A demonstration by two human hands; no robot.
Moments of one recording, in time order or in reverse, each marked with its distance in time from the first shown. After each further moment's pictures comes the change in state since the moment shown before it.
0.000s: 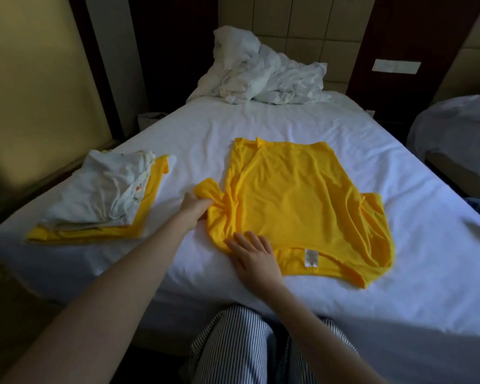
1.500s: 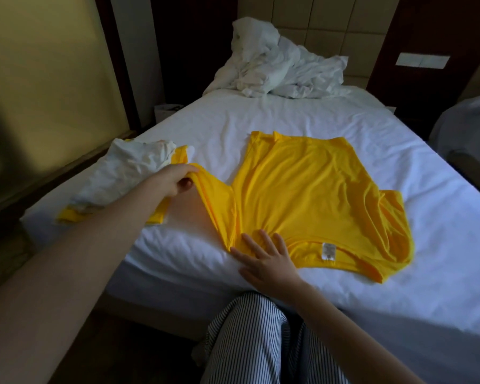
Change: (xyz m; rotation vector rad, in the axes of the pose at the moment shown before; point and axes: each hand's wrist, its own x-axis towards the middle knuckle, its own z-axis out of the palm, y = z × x) left_hand -0.003 0.055 -0.077 -0.066 -0.031 -0.146; right_hand -0.022 -0.005 -0.003 -0.204 -0.188 -0.180
